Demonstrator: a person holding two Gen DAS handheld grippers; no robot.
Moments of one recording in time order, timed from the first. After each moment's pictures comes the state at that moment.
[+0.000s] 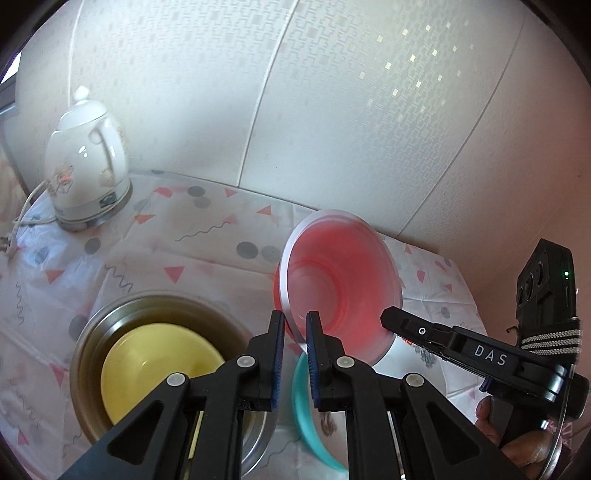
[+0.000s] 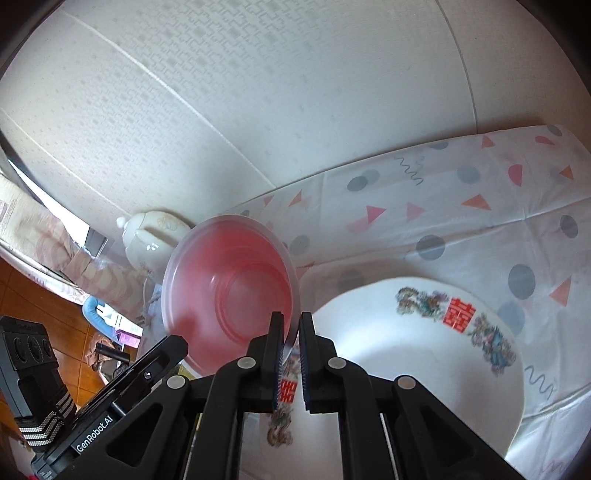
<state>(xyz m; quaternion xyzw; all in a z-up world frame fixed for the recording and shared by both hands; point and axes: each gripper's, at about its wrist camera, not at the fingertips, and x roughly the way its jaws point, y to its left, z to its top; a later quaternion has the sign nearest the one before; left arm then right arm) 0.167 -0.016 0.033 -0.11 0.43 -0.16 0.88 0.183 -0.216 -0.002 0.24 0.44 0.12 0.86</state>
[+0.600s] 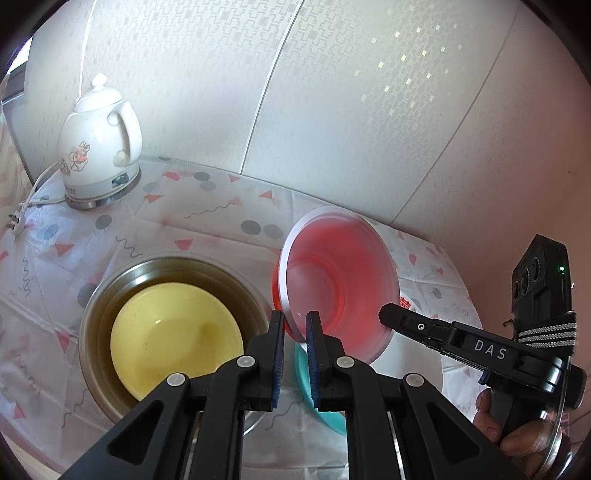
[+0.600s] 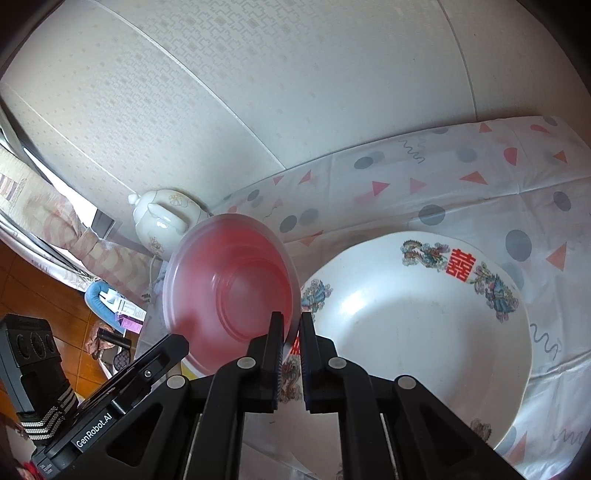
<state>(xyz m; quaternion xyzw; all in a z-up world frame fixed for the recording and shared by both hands) 0.127 -0.001 0.029 -0.11 0.43 -0.17 0.88 0.148 -0.206 -0.007 0.23 0.44 0.13 0.86</state>
